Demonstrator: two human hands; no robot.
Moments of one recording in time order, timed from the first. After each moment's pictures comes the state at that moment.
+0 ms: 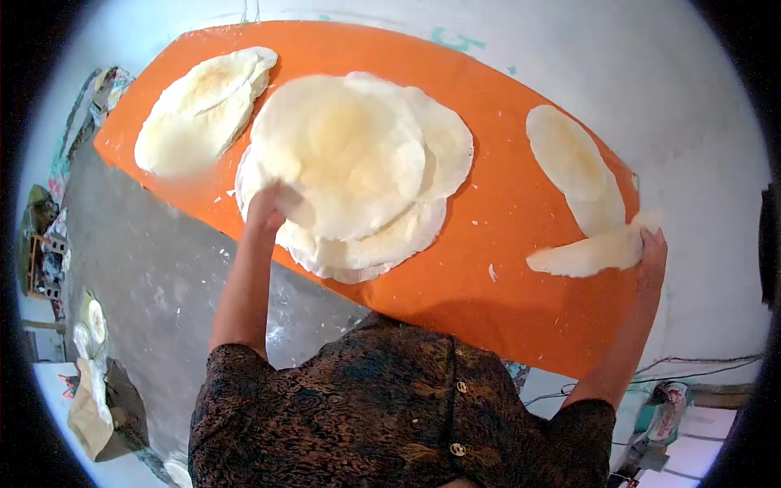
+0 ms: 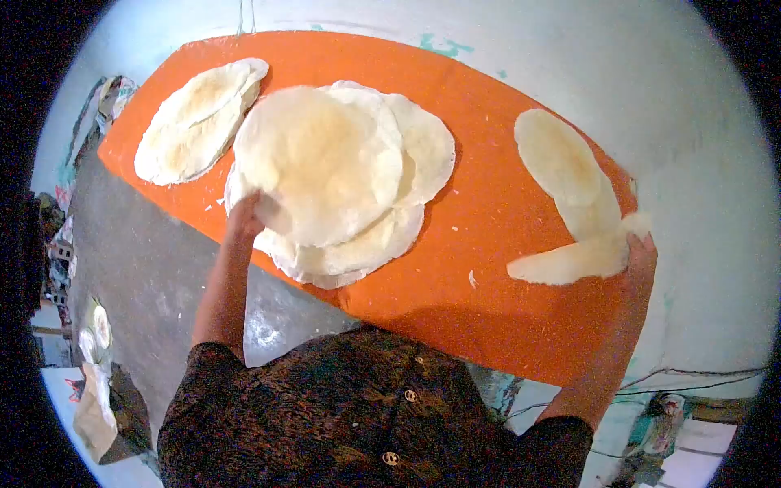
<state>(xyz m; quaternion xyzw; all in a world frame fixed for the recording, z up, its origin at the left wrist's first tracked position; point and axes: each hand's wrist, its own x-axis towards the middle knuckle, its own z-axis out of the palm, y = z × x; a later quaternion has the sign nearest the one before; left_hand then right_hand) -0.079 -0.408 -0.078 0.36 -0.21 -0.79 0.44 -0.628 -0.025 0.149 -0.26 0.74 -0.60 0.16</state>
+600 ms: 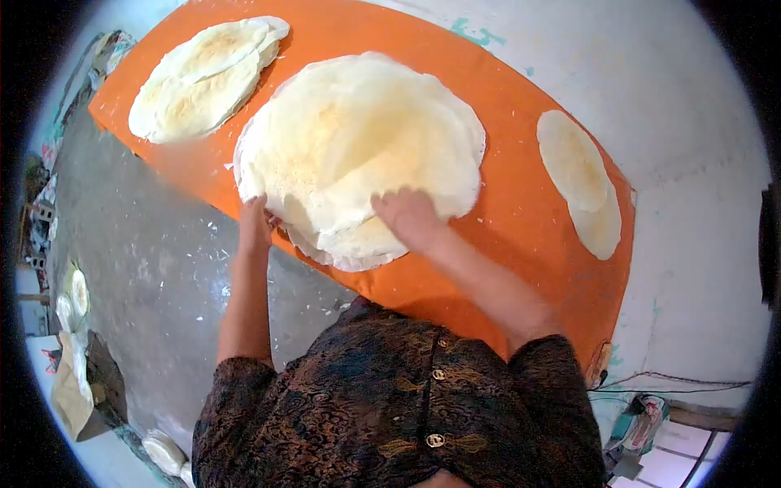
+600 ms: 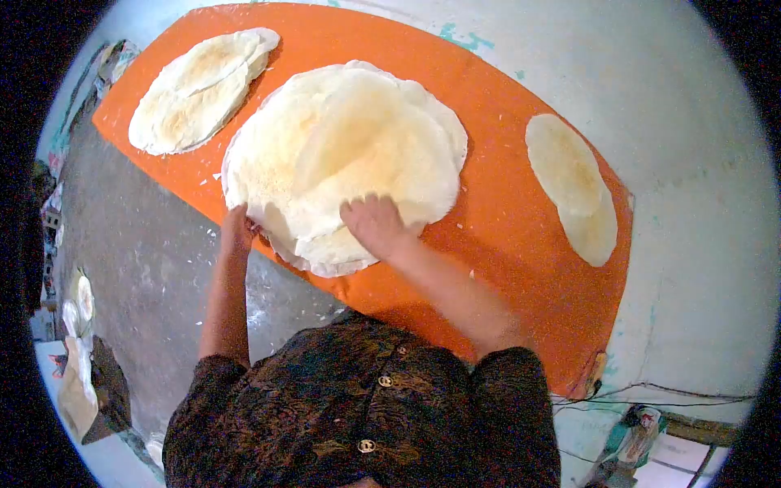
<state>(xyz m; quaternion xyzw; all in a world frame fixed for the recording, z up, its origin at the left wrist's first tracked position) -0.038 -0.353 -0.108 0.51 -0.27 -0.66 0.49 -0.320 -0.253 -0.001 -0.84 0.55 0.00 -0.07</state>
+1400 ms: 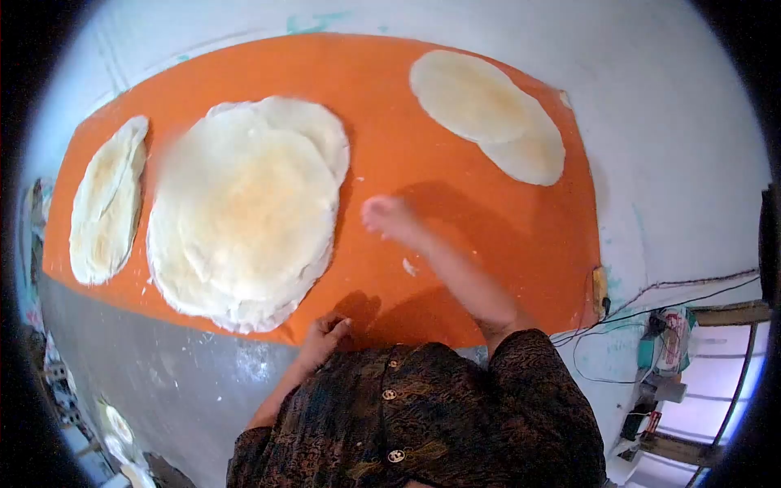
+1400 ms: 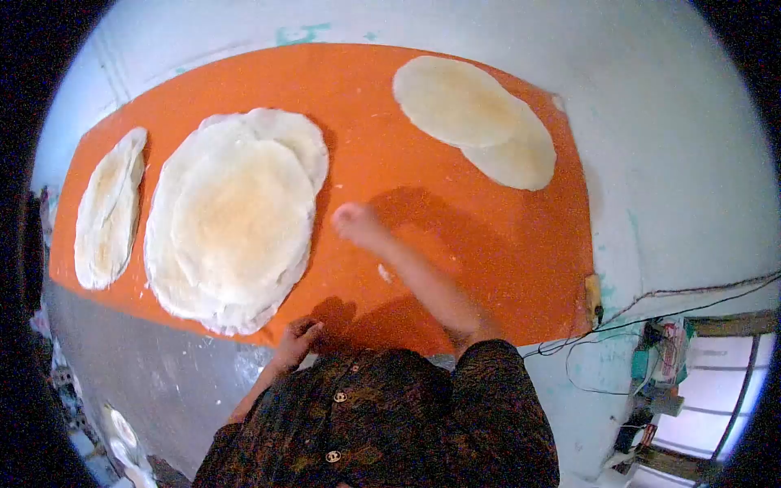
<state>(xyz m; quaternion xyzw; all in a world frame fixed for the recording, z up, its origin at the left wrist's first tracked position) -0.232 -0.159 -0.082 0.38 -0.55 -0.74 0.02 -0.510 -0.179 -0.055 -0.38 0.69 -0.42 0.46</state>
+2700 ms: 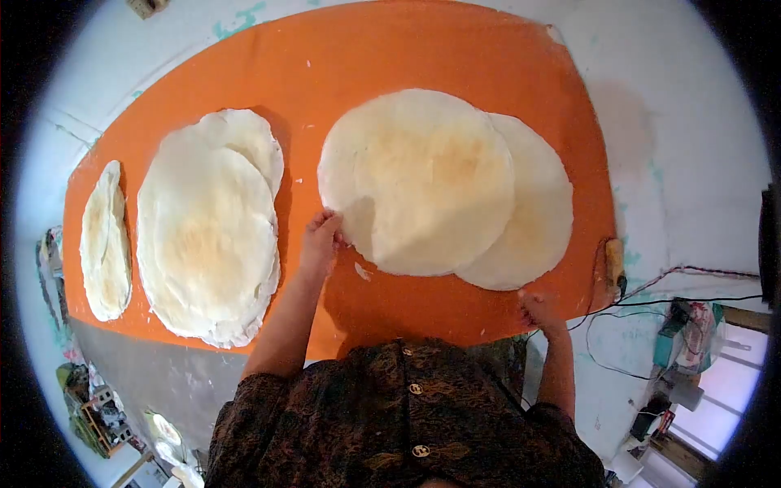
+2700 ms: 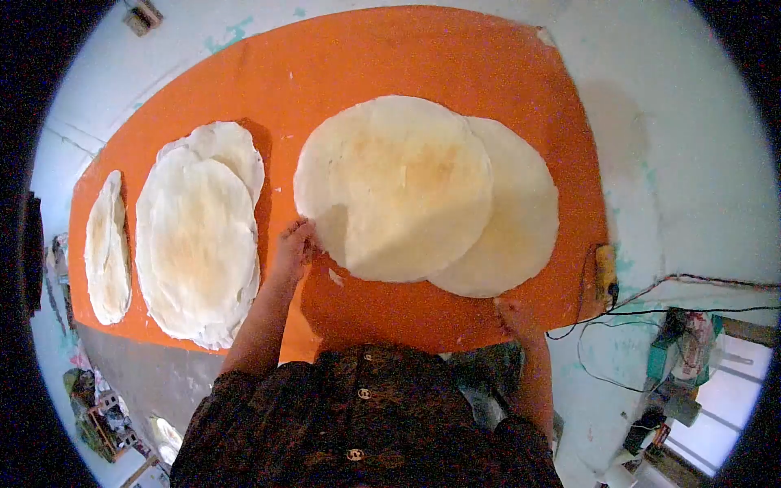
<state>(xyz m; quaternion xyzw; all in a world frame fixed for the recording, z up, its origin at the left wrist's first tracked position) -0.447 -0.215 -0.090 0.43 -0.46 -0.77 0.10 -0.617 0.185 -0.051 0.05 0.79 -0.36 0.49</state>
